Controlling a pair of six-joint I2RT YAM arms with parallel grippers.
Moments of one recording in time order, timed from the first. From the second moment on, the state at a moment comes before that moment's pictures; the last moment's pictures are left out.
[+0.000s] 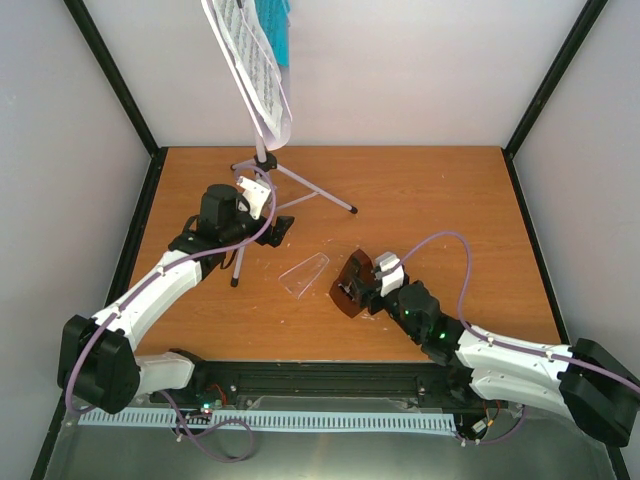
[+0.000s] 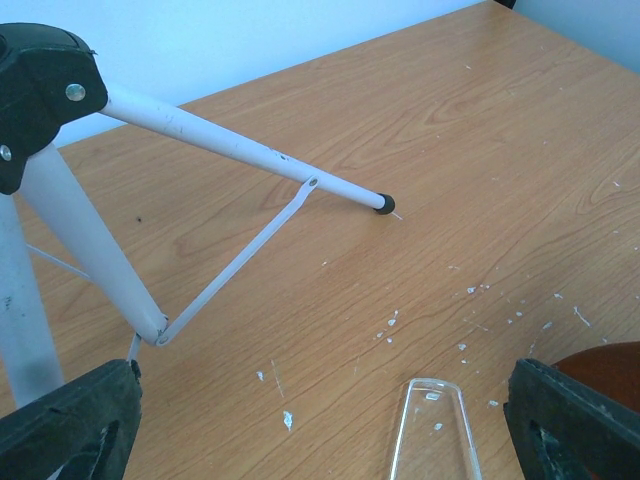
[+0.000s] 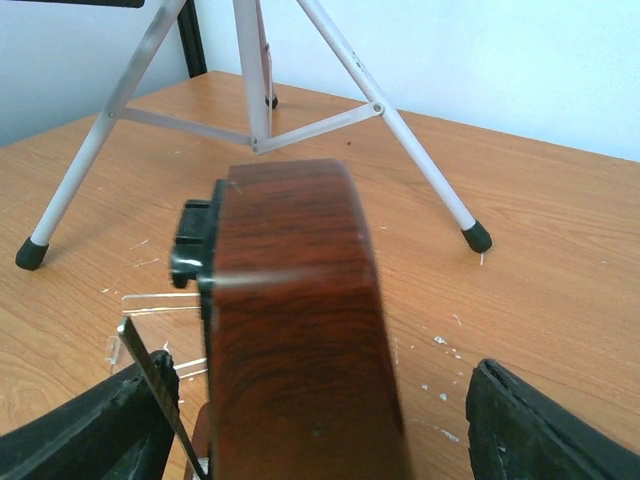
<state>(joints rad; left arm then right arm) -0.38 1.24 0.89 -0.16 0.23 0.07 0.93 0.95 0.23 0.49 0.34 0.09</state>
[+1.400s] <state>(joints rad) -0.38 1.24 0.89 -0.16 0.23 0.08 0.93 1.04 0.27 0.49 0.35 0.16</state>
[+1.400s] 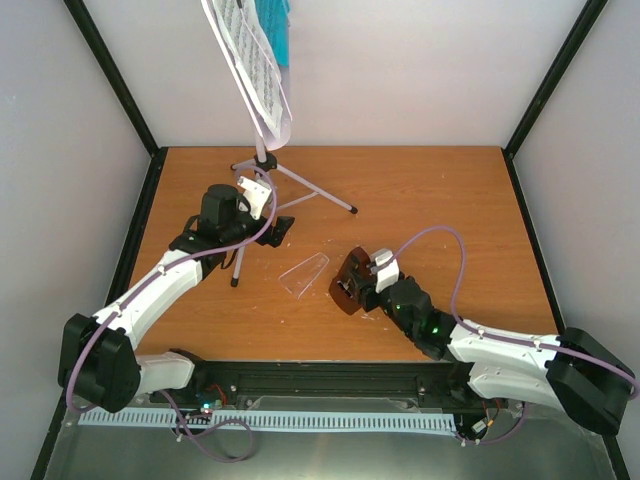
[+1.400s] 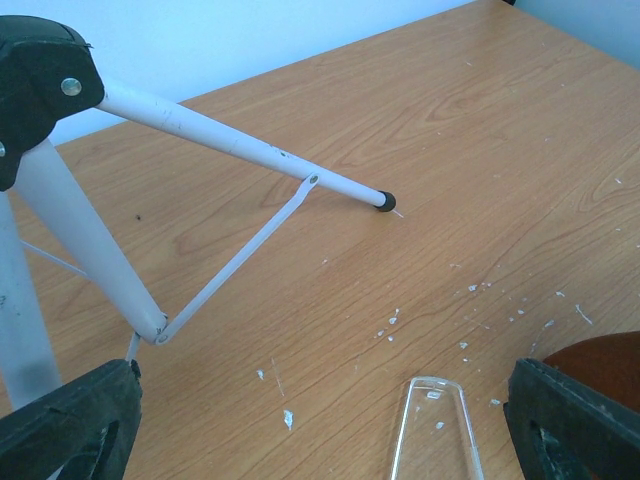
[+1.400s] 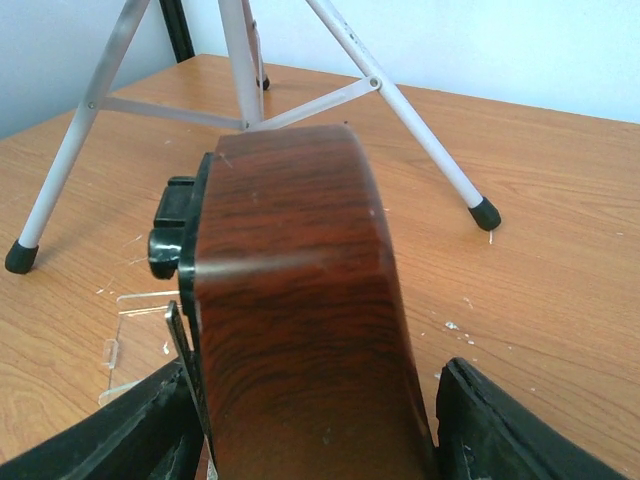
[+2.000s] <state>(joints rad) -0.38 1.24 0.89 -0.15 0.23 0.08 0.93 1.05 0.30 0.44 0.36 0.20</state>
